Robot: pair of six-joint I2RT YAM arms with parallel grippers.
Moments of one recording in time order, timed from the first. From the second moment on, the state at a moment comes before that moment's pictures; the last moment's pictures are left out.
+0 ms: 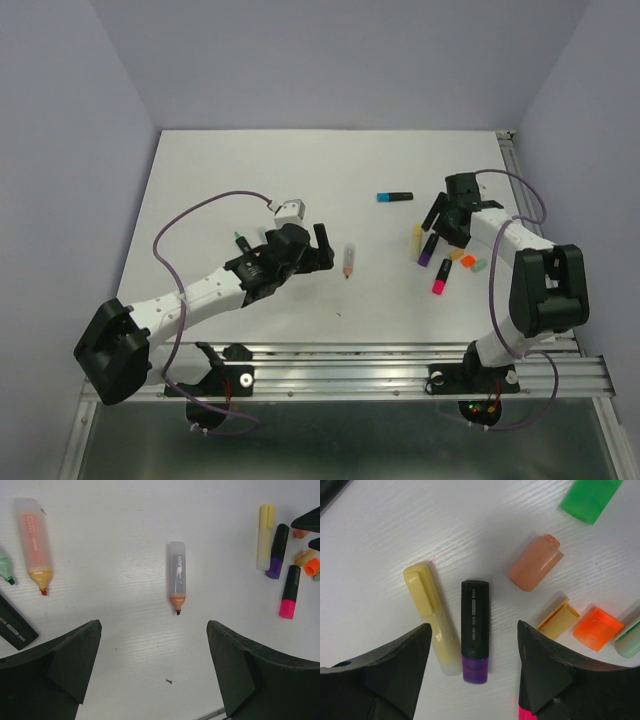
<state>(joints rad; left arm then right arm) -0.84 1.22 0.75 -0.16 -0.31 -0.74 0.11 1.58 1.01 -0.44 0.18 0.60</state>
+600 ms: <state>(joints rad) -0.84 1.22 0.75 -0.16 -0.33 -0.74 0.15 1.71 1.01 -0.43 0.25 0.65</state>
